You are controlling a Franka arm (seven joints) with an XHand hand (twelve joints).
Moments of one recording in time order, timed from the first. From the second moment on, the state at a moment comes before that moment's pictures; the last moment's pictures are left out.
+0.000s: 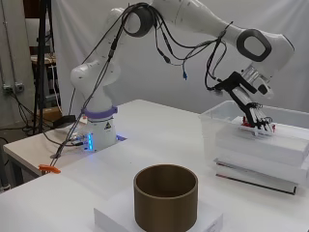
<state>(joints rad) 0.22 0.55 0.18 -1.43 -0.21 1.33 -0.35</state>
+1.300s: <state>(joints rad) 0.23 0.08 0.13 -1.90 -0.10 1.63 -0.41</state>
